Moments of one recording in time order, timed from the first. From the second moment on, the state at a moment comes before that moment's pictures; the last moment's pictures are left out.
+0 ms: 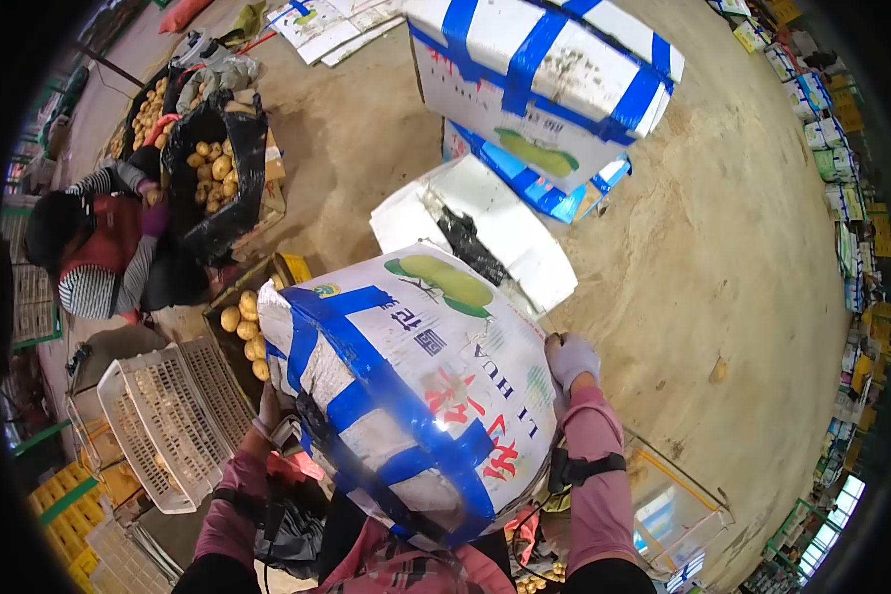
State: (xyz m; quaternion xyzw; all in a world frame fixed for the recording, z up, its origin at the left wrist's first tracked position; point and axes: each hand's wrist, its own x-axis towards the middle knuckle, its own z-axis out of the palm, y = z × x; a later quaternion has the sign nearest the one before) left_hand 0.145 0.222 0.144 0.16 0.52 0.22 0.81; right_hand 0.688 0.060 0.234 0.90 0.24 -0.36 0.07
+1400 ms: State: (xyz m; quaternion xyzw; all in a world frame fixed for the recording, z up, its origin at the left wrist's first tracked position) left_hand 0.167 0.013 -0.025 0.69 0.48 0.07 0.54; right_hand 0.622 -0.163 -0.072 0.93 0.26 -0.23 -0.11
